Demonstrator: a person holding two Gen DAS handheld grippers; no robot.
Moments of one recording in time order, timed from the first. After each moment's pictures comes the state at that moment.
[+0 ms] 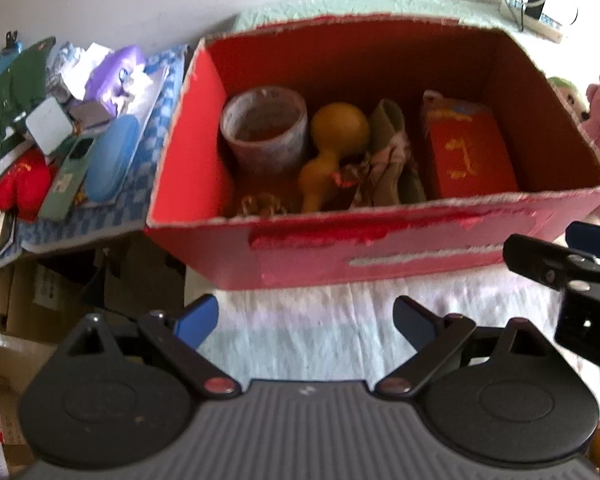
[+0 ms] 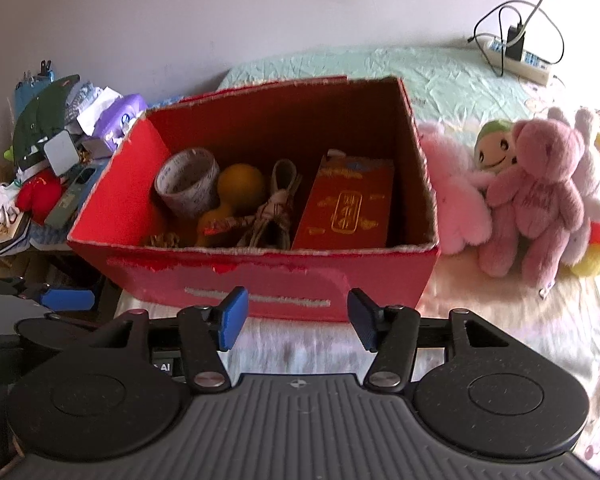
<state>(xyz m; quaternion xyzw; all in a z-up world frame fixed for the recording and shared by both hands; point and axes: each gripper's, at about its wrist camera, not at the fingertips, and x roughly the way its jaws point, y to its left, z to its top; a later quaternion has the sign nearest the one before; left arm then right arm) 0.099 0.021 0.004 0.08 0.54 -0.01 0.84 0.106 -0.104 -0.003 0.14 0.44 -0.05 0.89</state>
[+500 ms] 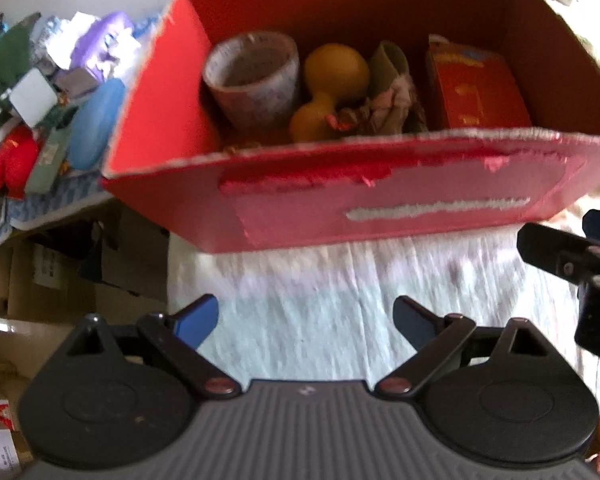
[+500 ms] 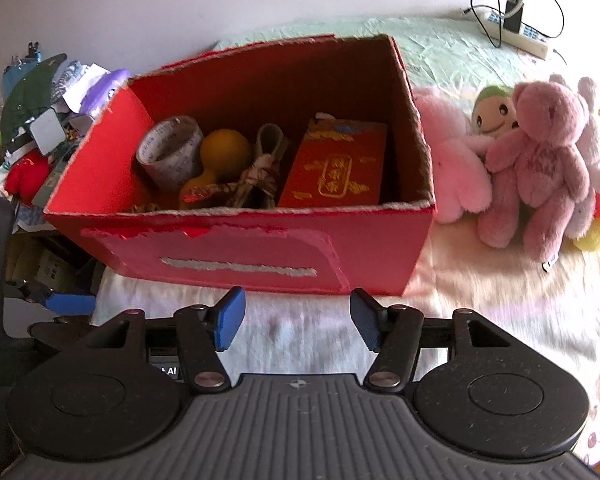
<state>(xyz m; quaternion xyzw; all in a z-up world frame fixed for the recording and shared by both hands) 0.102 0.017 -0.030 0.08 0.59 -0.01 0.80 0.105 -0.110 -0.023 0.14 0.47 -0.06 0.87</state>
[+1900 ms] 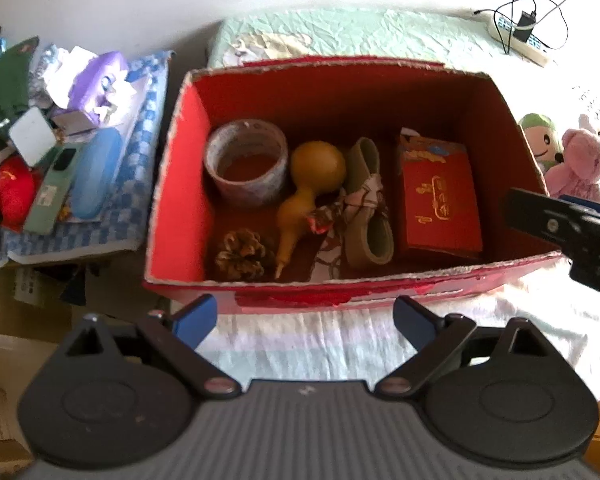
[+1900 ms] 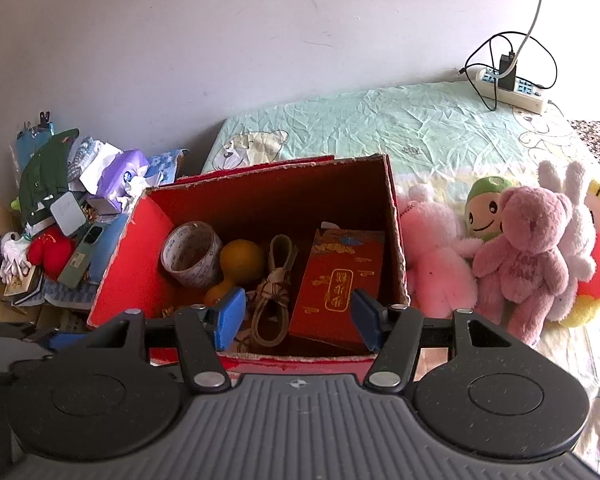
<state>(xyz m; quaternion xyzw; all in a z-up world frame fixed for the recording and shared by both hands) 0.126 0.018 0.049 0.04 0.55 -0.03 0.83 0.136 -0.135 0.042 0.16 0.40 -0.05 0.90</state>
